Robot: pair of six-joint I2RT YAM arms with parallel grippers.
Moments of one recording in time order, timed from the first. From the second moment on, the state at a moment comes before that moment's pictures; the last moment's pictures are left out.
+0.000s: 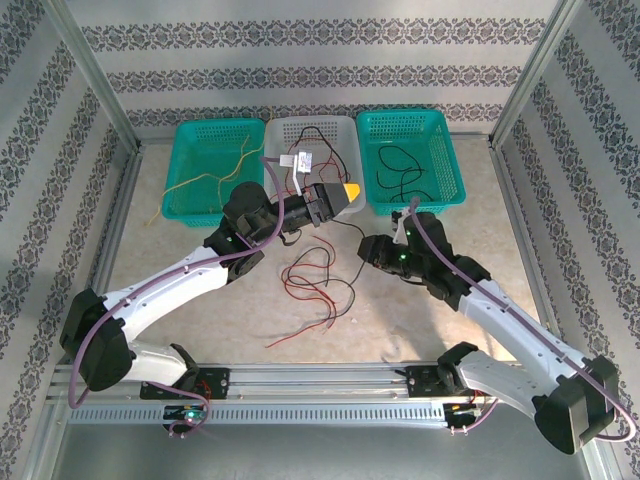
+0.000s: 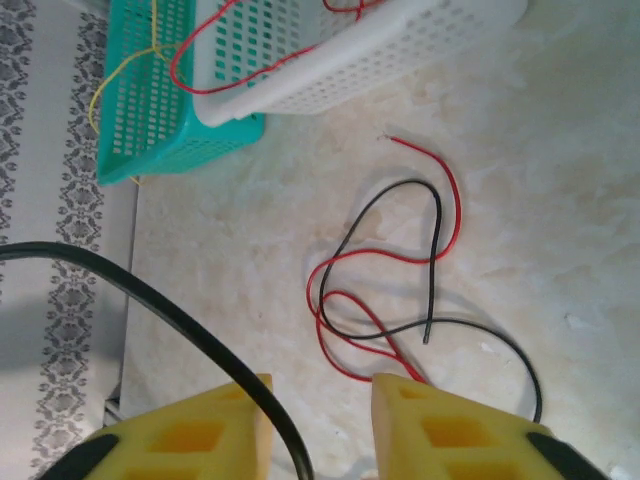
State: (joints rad) left arm -0.73 1.36 1.07 0.51 0.44 -0.98; right arm 0.50 0.97 0.73 -0.38 -0.31 0.87
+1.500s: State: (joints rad) left arm -0.72 1.22 1.00 -0.05 0.20 -0.68; right arm 0.26 1.13 1.69 -0.70 -0.35 0.67
